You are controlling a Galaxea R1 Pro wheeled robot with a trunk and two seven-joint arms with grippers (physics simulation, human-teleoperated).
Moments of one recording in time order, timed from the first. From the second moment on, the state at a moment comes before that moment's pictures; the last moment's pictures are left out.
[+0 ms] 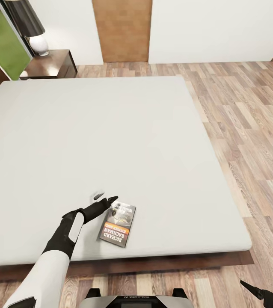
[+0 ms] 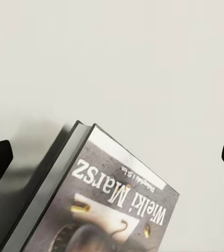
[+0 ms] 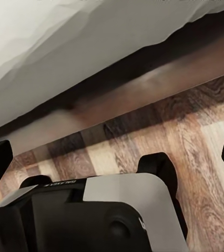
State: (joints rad) left arm -0.73 -0.11 0.30 -0.78 0.27 0.53 -0.42; right arm -0.37 -0.57 -0.08 -0.16 -0.57 0.02 1.07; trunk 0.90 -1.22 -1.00
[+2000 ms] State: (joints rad) left arm -0.73 -0.11 0.30 -0.78 0.28 0.53 -0.42; right arm -0.37 -0.57 -0.08 -0.16 -0.57 0.02 1.07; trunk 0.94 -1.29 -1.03
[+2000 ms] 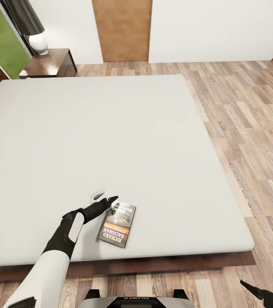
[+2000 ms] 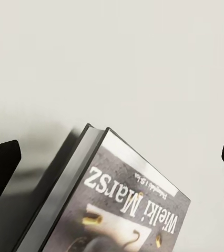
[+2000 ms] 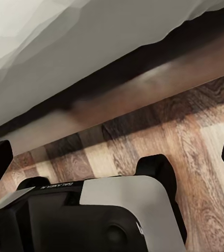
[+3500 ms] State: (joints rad) left arm -0.73 -0.11 0.30 -0.78 0.28 0.53 -0.43; right arm -0.37 -0.56 -0.08 -0.16 -0.57 0.02 1.07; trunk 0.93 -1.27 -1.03
